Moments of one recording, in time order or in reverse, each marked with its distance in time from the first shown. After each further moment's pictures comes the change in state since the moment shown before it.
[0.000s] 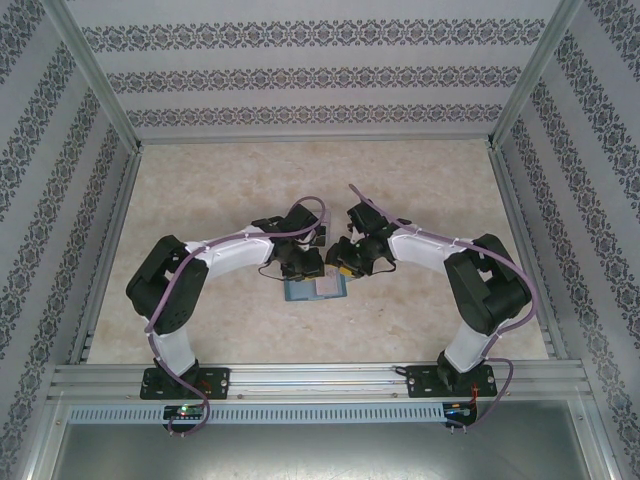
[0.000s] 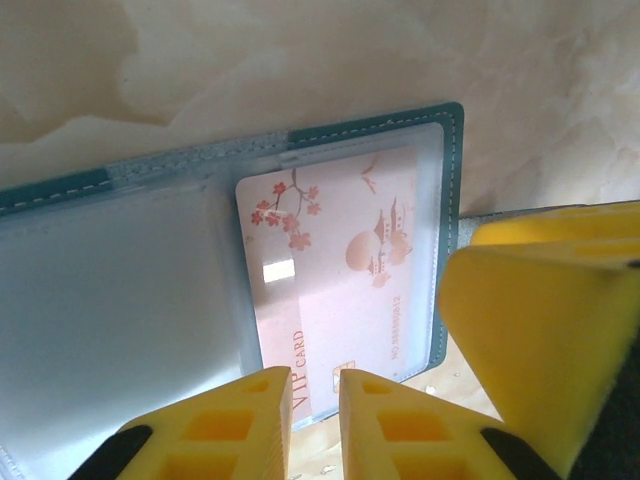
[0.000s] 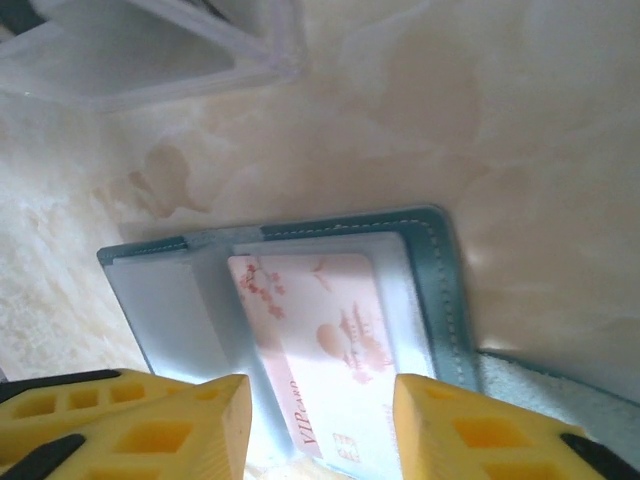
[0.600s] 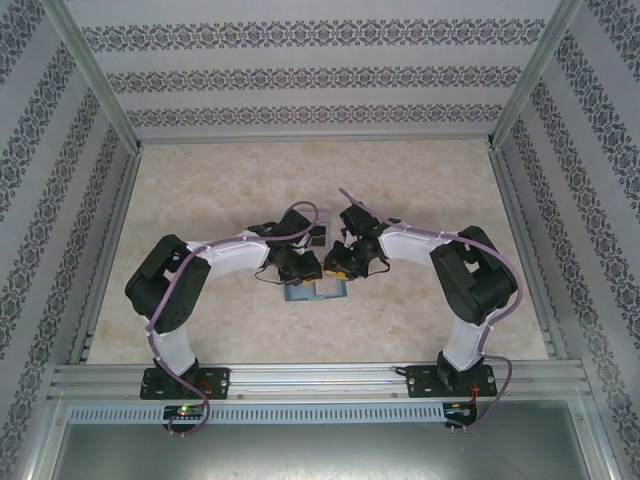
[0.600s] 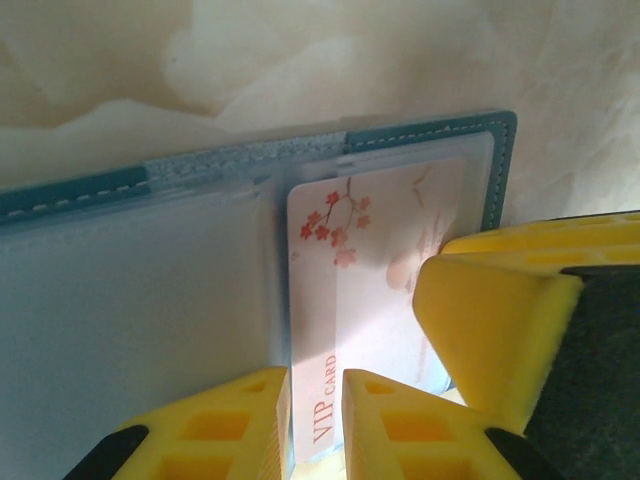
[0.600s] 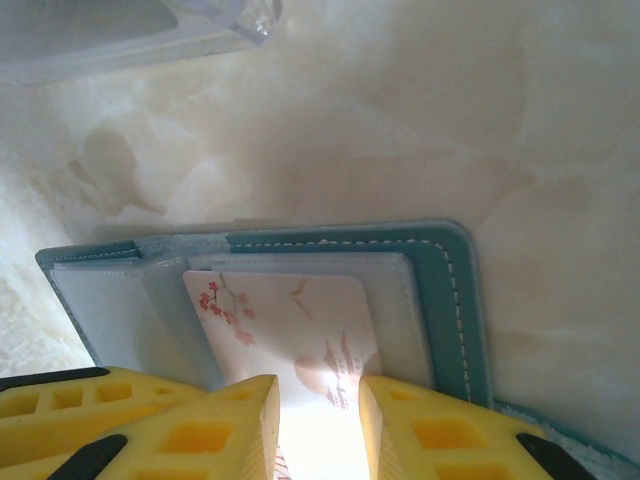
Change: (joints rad) left arm 0.024 0.001 -0.082 0.106 0.045 -0.046; right arm 0.017 0.092 0.035 -0.012 -0.010 -0.029
